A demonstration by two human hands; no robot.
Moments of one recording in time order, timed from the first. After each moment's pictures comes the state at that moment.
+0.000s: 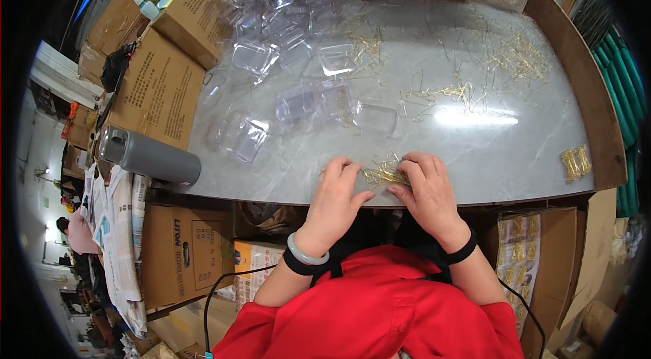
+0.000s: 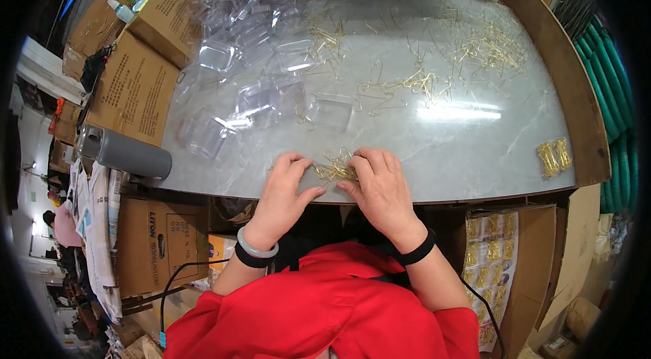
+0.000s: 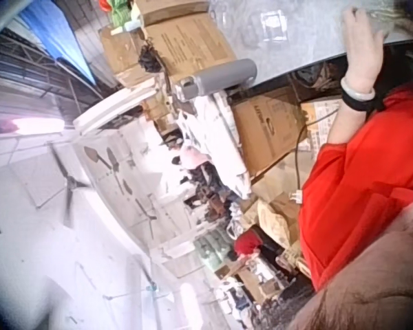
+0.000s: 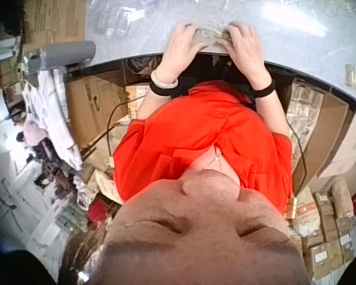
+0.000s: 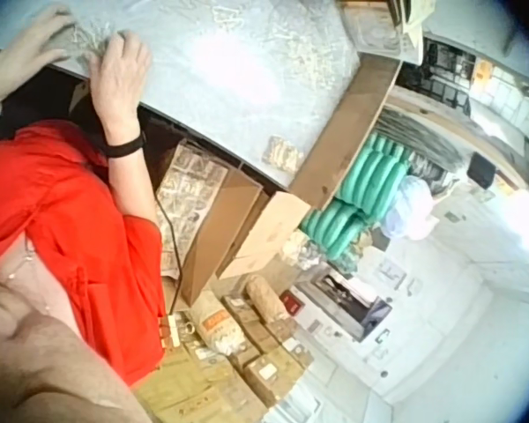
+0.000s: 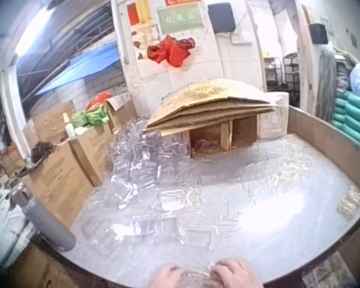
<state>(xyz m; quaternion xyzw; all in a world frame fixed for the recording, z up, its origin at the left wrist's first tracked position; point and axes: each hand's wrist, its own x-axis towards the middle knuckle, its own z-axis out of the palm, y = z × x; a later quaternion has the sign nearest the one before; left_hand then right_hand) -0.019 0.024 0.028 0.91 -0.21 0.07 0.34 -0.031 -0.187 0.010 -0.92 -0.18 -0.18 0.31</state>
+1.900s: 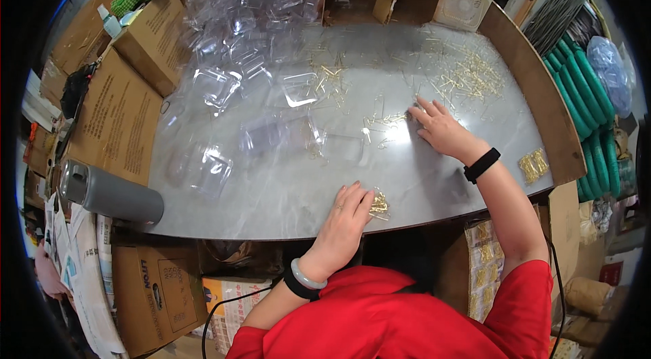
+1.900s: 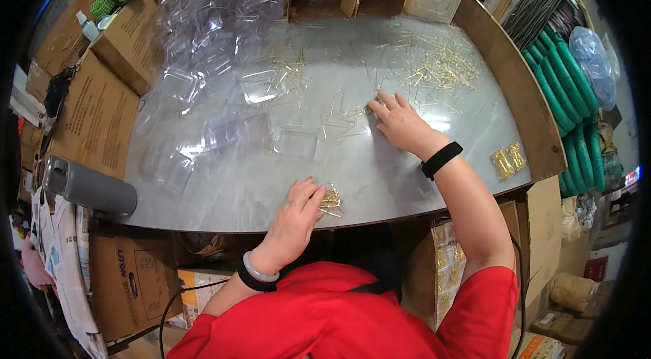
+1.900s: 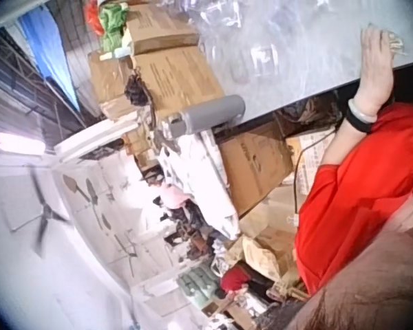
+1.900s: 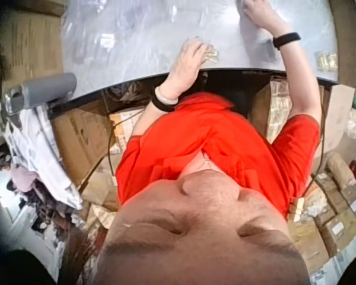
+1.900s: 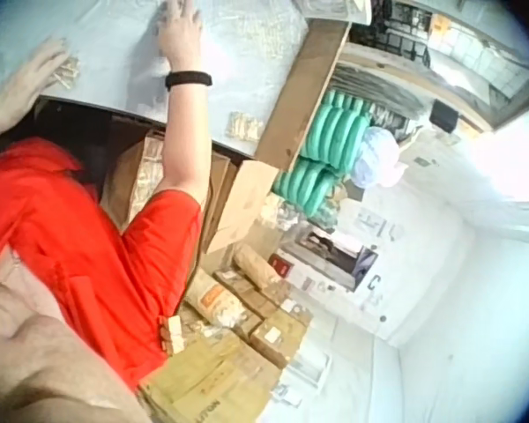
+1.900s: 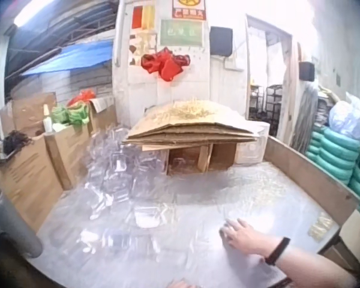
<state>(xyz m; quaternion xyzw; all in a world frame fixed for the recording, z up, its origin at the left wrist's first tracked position) -0.011 -0.012 0.000 0.84 -0.38 0.07 0.38 0.090 -0.313 0.037 -0.98 -0.19 -0.07 0.03</state>
